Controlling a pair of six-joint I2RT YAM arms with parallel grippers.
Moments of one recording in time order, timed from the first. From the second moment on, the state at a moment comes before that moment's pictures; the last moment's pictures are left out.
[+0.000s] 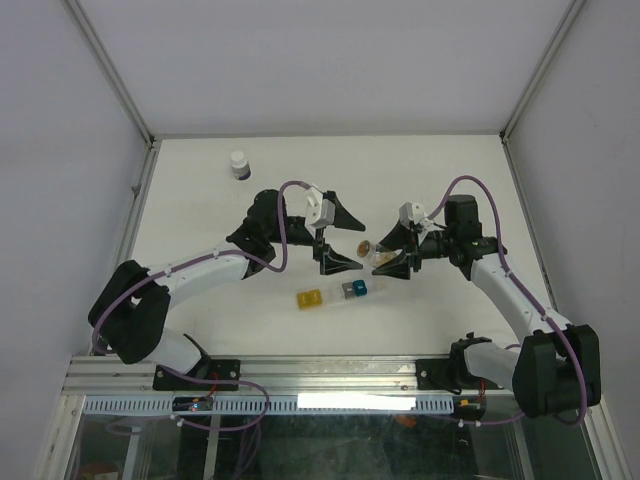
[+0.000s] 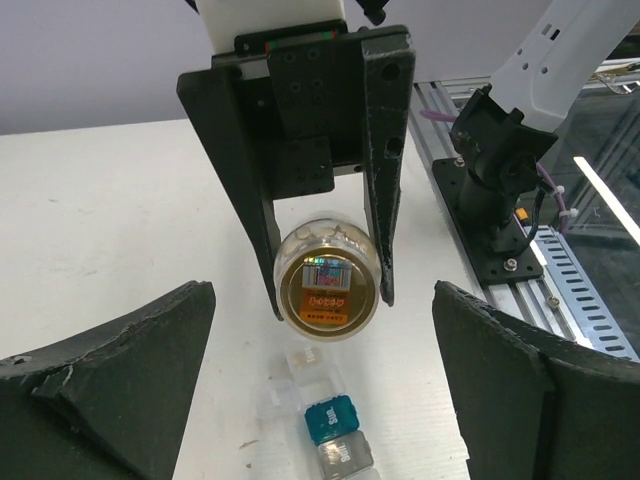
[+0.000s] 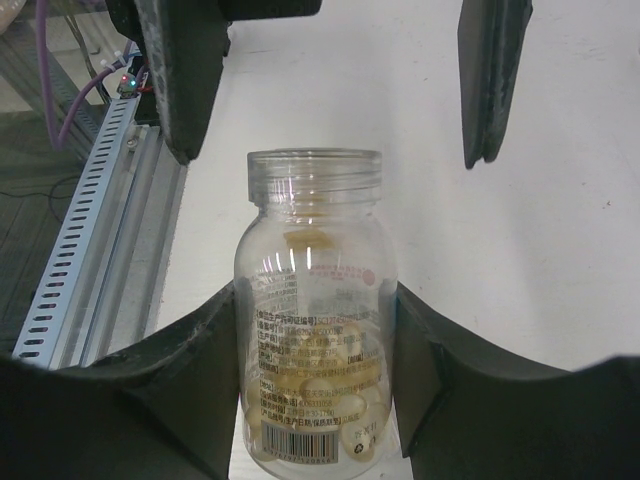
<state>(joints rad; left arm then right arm) -0.72 1.46 0.87 0.62 0.95 0.04 0.21 1.14 0.72 -0.32 -1.33 -0.66</state>
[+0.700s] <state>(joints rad) -0.74 1.52 0.87 0.69 0.94 0.00 0.21 1.14 0.72 -0.32 -1.33 -0.66</state>
